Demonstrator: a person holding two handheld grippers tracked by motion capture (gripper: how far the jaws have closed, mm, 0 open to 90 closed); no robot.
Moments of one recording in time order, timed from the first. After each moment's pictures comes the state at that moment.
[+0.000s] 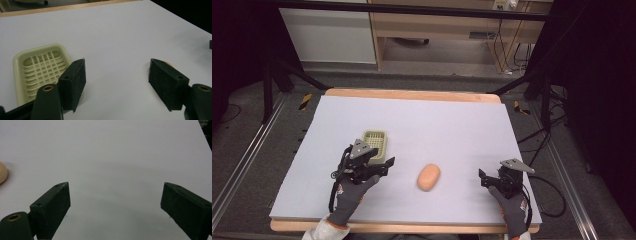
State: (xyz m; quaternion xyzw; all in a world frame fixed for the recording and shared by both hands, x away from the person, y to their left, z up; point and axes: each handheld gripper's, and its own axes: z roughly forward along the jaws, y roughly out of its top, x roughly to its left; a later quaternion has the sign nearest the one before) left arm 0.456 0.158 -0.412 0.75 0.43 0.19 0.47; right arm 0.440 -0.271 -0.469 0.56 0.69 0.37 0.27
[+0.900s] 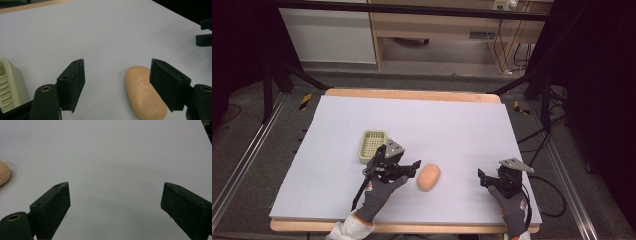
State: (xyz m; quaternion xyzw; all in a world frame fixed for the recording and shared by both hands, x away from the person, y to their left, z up) left arm 0.466 0.087 -0.423 0.78 0.40 0.17 0.45; right arm 0.441 -0.269 -0.468 0.56 0.69 0.37 0.27
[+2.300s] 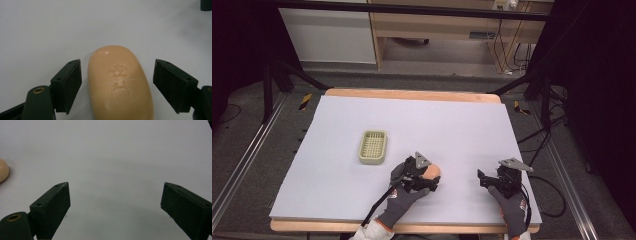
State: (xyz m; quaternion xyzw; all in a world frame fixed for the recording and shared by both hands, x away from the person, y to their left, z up) left arm 0.464 0.026 -0.471 0.83 0.37 0.14 0.39; right arm 0.443 -0.269 -0.470 0.56 0.70 0.36 0.26
